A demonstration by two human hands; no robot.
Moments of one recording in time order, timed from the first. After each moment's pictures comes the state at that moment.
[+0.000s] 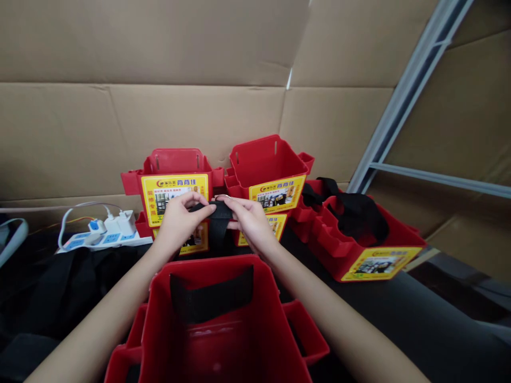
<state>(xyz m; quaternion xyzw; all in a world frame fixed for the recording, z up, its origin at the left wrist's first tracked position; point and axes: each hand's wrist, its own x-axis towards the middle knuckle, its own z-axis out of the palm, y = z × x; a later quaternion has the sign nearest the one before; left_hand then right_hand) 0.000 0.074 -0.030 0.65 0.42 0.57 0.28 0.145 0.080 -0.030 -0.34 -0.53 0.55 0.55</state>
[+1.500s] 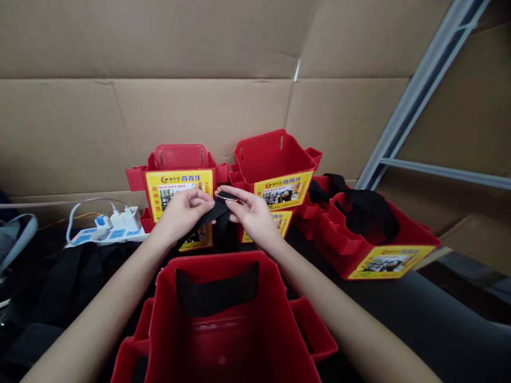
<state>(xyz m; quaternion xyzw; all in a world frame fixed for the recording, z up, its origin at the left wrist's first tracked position) -0.010 0.071 -0.022 0.65 0.42 0.51 0.37 0.144 0.077 -0.029 -0.32 -0.61 0.48 0.55</state>
